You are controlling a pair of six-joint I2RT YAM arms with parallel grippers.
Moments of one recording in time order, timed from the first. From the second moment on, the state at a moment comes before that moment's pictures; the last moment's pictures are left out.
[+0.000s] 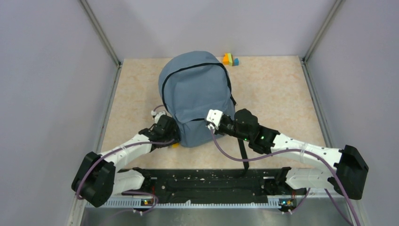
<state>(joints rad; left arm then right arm) -0.53 1.18 0.52 -0.38 -0.21 -0.78 1.00 1.14 0.75 0.17 -0.07 -0.46</state>
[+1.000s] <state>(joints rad) -0.53 0.56 0.72 -0.59 -0.04 -0.58 1.00 1.14 0.75 0.17 -0.11 -0.47</state>
